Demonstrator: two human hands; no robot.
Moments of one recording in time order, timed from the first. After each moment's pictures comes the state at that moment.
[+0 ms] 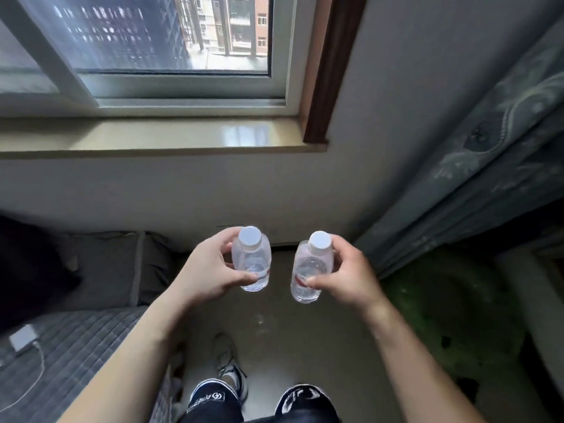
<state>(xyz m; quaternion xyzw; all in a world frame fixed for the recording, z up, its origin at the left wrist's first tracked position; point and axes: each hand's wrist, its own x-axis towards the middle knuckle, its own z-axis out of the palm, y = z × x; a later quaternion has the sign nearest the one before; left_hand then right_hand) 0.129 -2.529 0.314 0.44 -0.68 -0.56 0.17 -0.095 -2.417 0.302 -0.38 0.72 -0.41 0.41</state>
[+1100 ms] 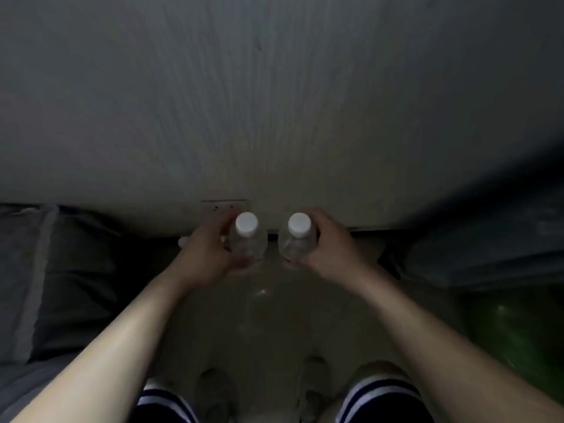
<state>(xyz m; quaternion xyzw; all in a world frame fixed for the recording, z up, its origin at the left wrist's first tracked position) 0.107 -2.735 -0.132 0.46 -0.71 -0.52 0.13 -0.100 -2.650 -0.119 -0.47 0.75 -0.29 0.36</state>
